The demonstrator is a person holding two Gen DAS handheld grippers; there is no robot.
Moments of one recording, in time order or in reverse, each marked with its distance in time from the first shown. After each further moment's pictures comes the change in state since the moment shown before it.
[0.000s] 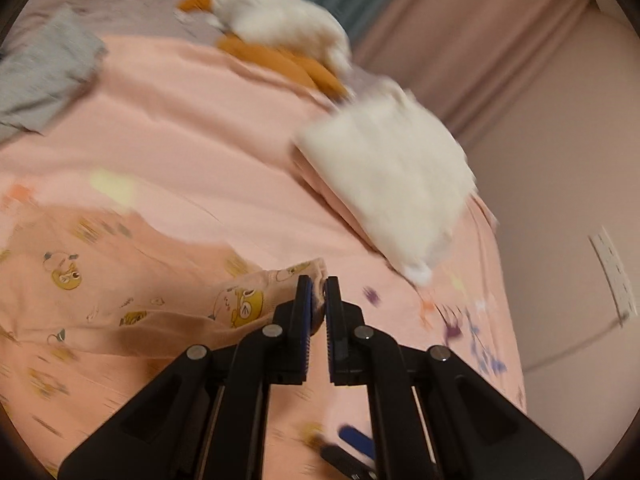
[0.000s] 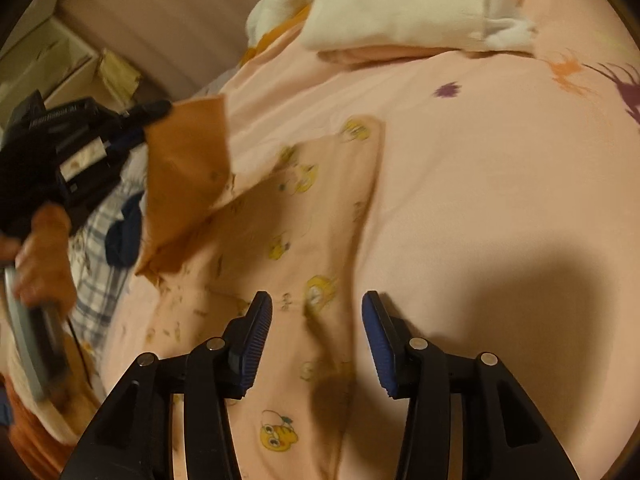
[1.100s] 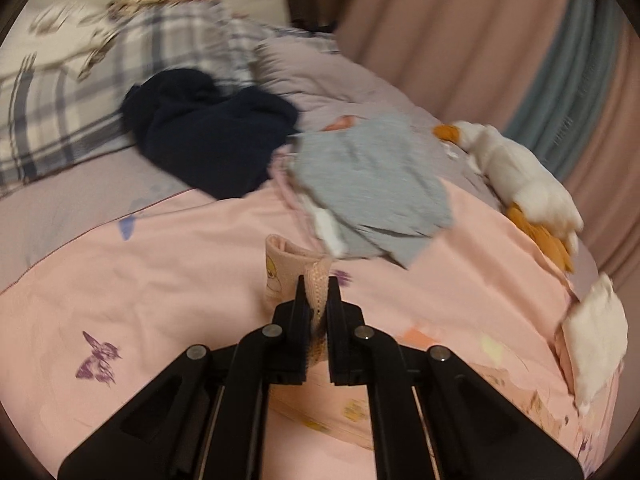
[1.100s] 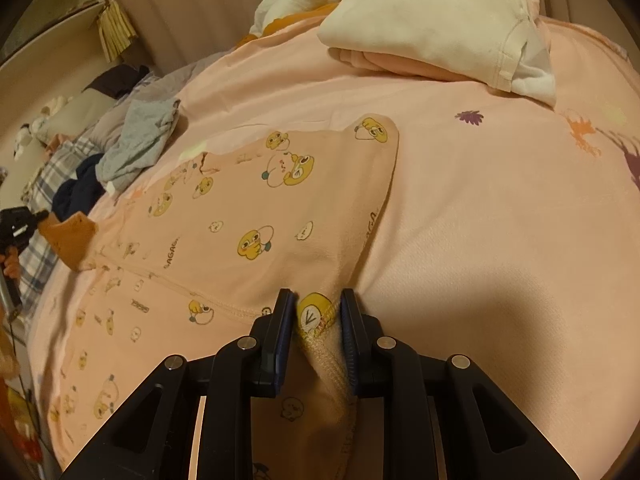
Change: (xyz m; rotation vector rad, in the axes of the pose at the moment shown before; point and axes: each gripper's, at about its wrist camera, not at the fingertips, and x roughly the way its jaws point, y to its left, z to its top) left arm -0.220 0.290 0.050 -0.236 -0.395 0.566; right arm 0.039 0.032 -0.005 -0.192 -0.037 -0.209
